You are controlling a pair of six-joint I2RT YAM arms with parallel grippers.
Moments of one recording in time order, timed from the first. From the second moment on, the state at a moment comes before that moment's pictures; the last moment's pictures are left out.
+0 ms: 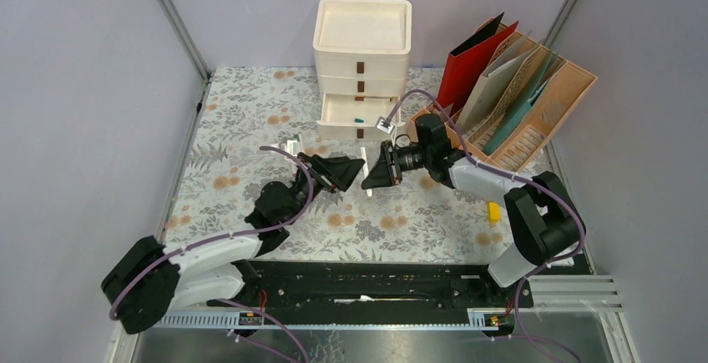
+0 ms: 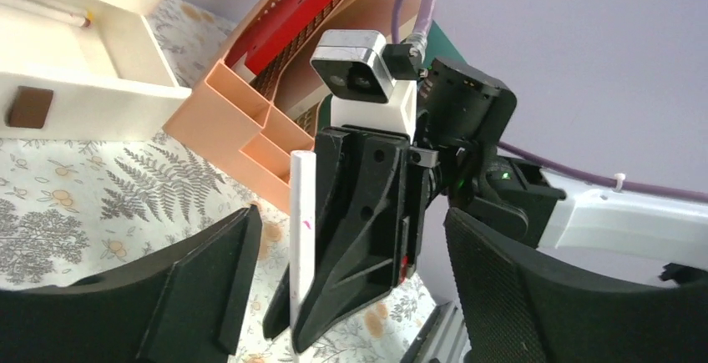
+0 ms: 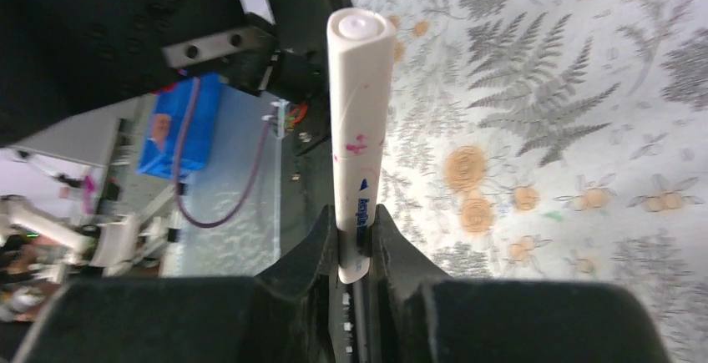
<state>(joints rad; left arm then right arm) -0.81 1.12 0.35 0.97 -0.10 -0.86 0.51 1.59 0.84 0.30 -1.14 0.42</state>
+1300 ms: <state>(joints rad) -0.64 0.56 0.33 0.04 -0.29 -0.53 0.52 2.20 2.03 -0.75 -0.02 -0.62</state>
